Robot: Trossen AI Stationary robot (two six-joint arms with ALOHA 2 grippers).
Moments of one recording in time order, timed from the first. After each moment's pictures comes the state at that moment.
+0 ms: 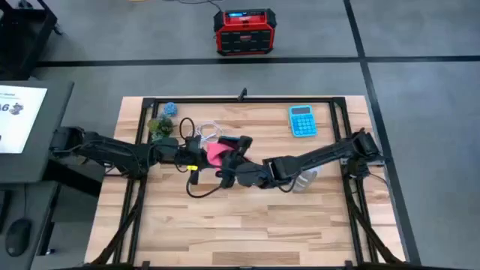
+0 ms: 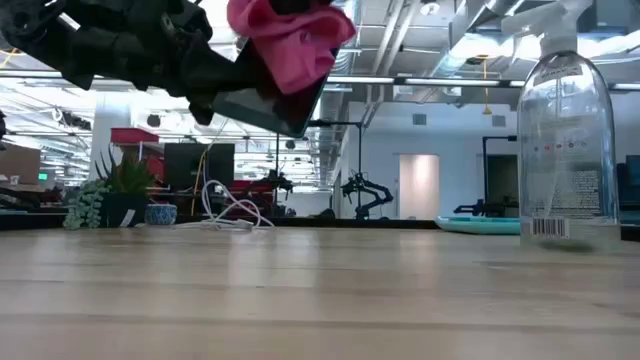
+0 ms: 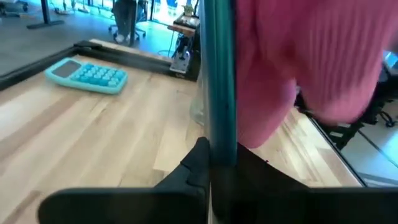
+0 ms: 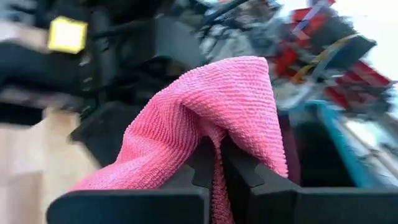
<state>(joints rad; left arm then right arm) 0.02 1.09 0.35 0.59 0.03 -0.23 0.23 1.92 1.57 -0.11 0.77 -0.19</state>
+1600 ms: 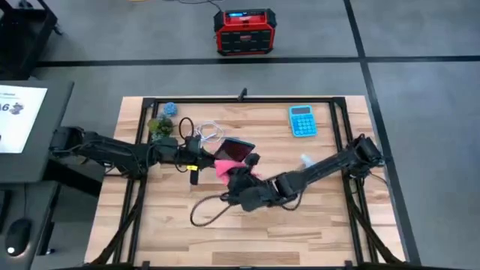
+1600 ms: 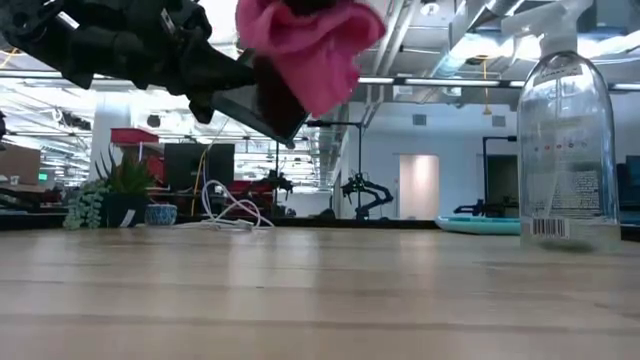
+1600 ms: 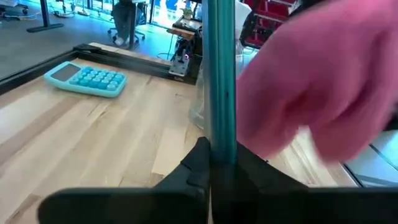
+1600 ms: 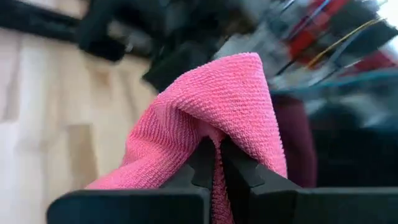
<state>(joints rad) 0.02 1.09 0.35 0.60 0.02 -0.23 0.33 1.92 1.56 -0.27 0.90 -0.05</state>
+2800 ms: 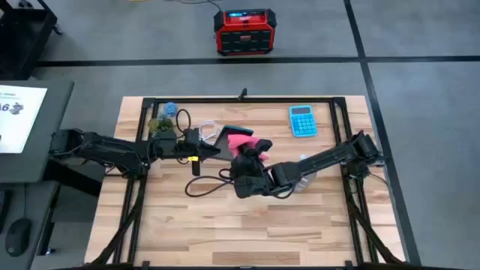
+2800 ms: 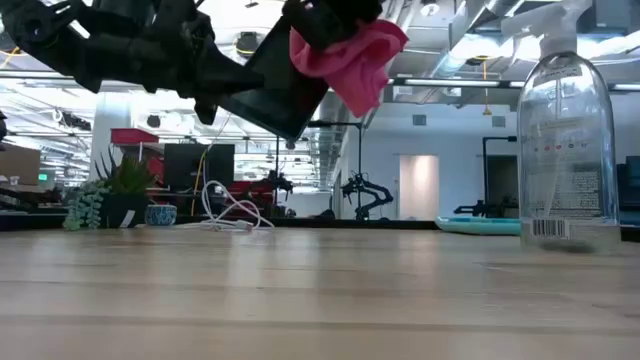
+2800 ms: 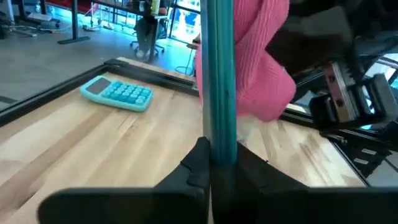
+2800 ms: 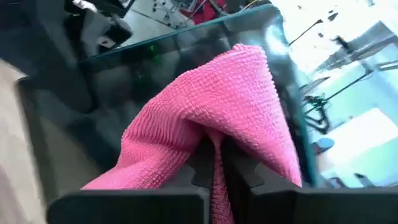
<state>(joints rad) 0.13 1.09 0.35 0.64 0.03 -0.23 0.28 1.92 1.56 -0.36 1.25 -0.01</state>
